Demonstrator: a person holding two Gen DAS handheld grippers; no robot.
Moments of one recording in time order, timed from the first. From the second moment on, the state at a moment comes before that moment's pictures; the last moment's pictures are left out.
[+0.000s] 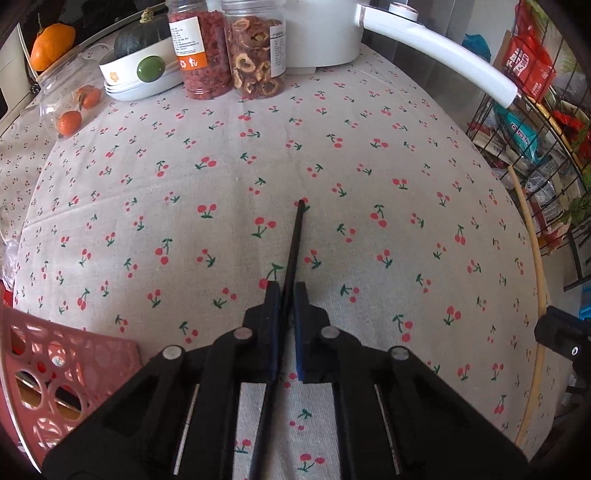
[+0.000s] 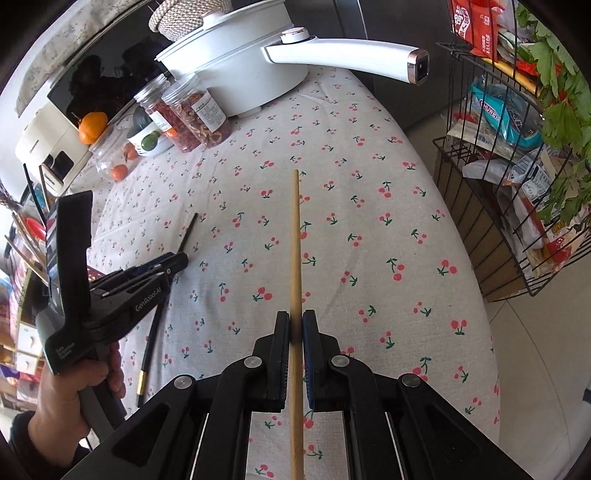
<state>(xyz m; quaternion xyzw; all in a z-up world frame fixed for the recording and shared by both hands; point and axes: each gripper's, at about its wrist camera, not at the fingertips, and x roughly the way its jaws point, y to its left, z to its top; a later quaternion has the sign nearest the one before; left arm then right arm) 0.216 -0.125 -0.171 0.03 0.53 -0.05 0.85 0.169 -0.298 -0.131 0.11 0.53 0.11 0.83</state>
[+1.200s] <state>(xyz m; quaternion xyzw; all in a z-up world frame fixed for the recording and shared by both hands) 0.031 0.017 0.067 -0.07 0.15 -0.14 0.98 0.081 -0.223 0.034 0.12 0.27 0.22 0.93</state>
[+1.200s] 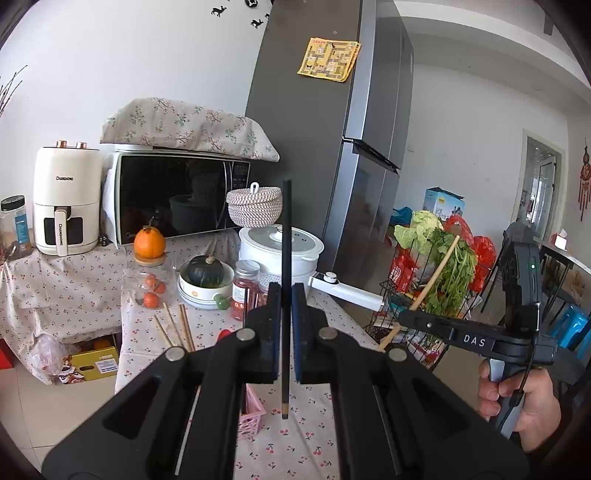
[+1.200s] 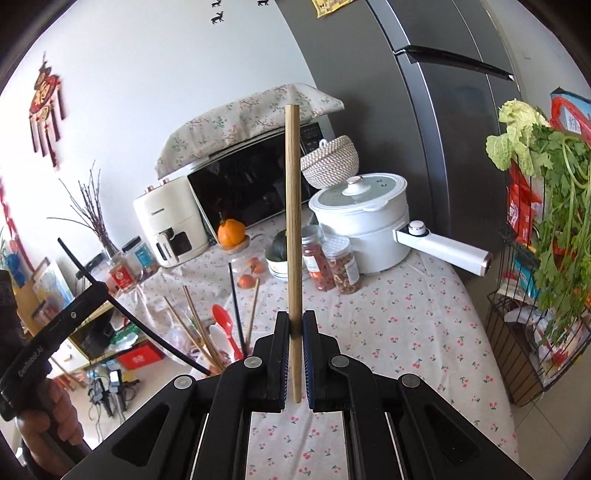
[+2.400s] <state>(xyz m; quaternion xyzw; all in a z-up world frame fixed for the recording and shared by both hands) 0.081 0.042 0.017 -0.07 0.21 -0.07 0.97 0.110 -0.140 0.010 0.10 0.29 0.27 0.91</state>
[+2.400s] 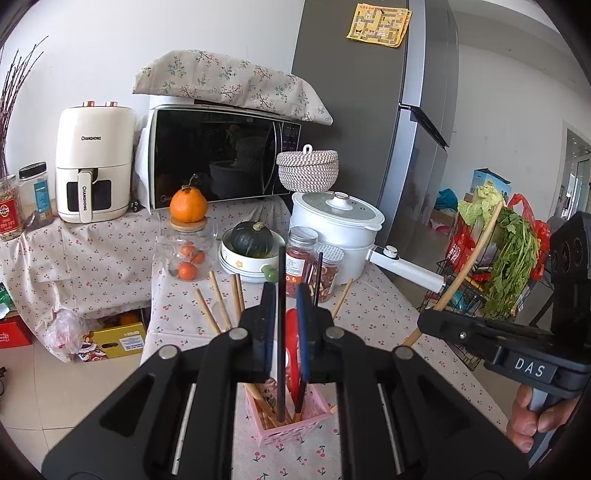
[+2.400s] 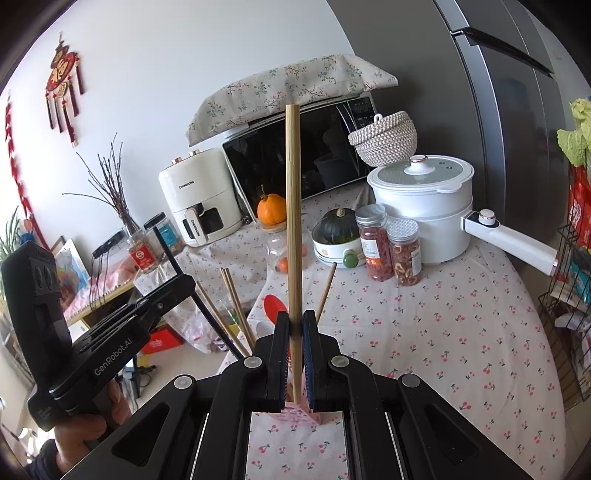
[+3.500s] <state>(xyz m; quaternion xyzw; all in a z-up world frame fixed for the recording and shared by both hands) 0.050 0.095 -0.042 -0.06 0.35 0.01 0.94 0.125 -0.091 -0.002 0.04 0.30 0.28 0.91</state>
